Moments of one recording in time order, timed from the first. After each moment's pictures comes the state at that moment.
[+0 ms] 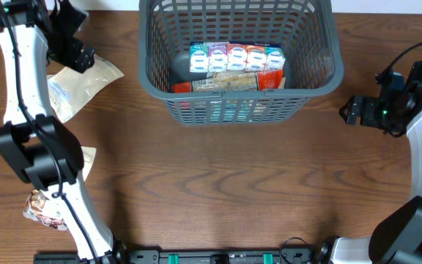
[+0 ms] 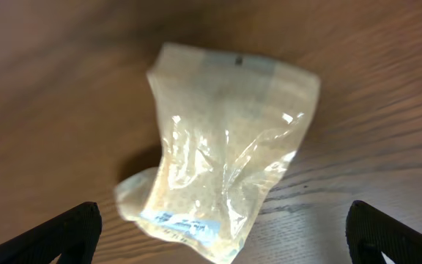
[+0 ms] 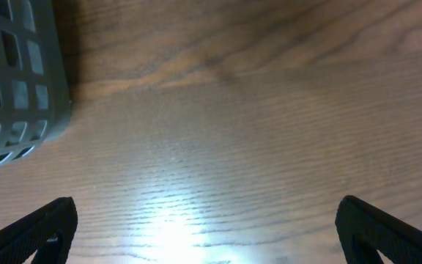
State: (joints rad) left arm 0.25 2.25 2.23 -1.20 0.08 0.69; right arm -0.38 1.58 1.26 -0.88 -0.18 -0.18
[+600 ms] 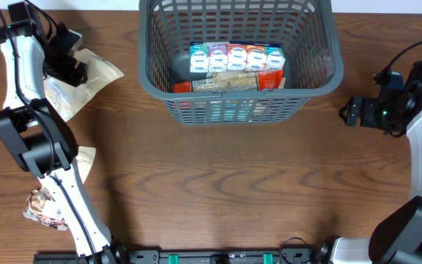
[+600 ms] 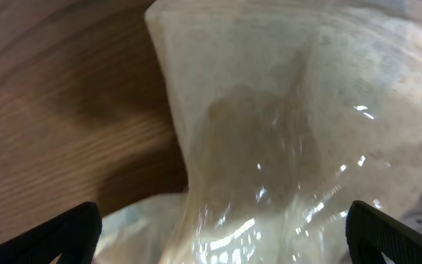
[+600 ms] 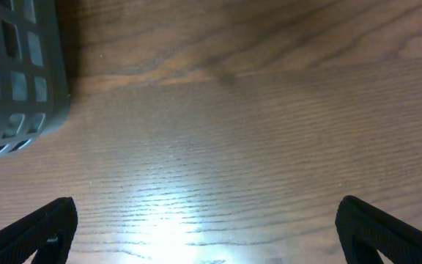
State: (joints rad) left arm 0.33 2.45 2.23 -1.09 0.08 0.75; right arm -0.38 1.58 1.26 -0.89 -0.18 -0.21
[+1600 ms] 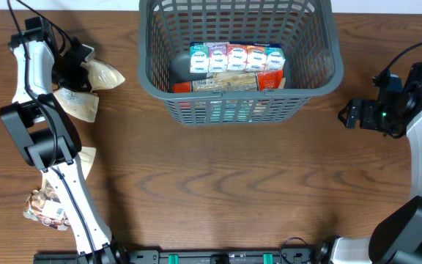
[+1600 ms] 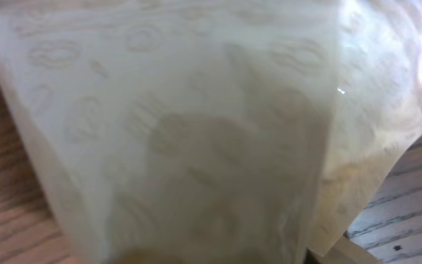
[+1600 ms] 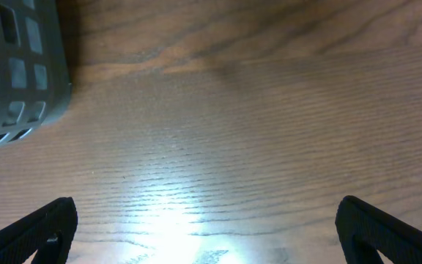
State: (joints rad) left arm 0.31 2.55 2.24 -1.15 0.15 0.74; right arm -0.38 1.58 1.26 -0.92 -0.18 -0.21
